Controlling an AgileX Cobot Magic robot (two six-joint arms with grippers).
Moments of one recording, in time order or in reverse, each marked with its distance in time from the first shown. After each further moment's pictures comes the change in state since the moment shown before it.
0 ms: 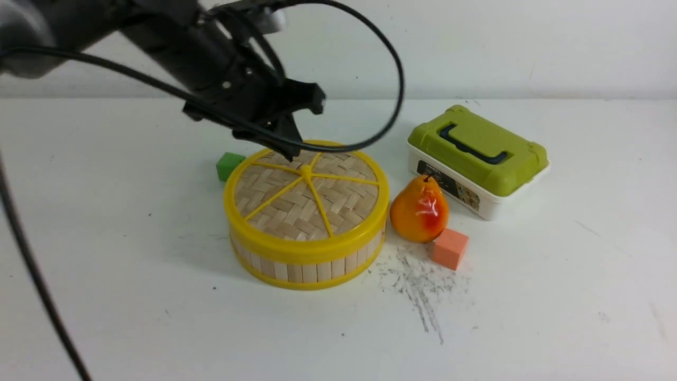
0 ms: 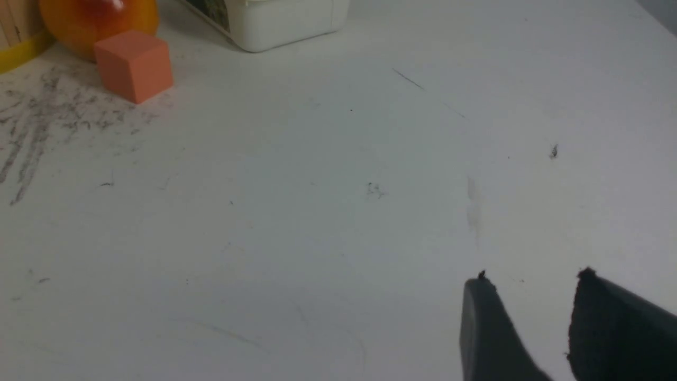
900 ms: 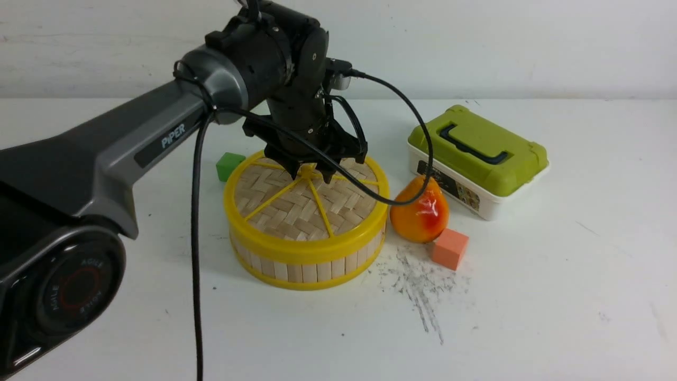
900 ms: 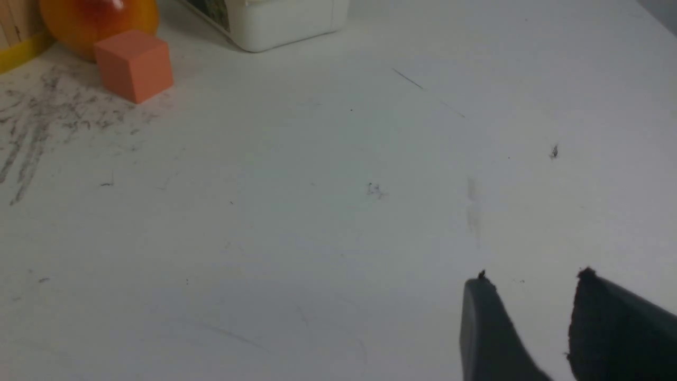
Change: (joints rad) right arm 0.000 0.000 0.000 0.000 0.000 0.000; left arm -0.114 0.373 -0.316 0.376 0.038 -0.226
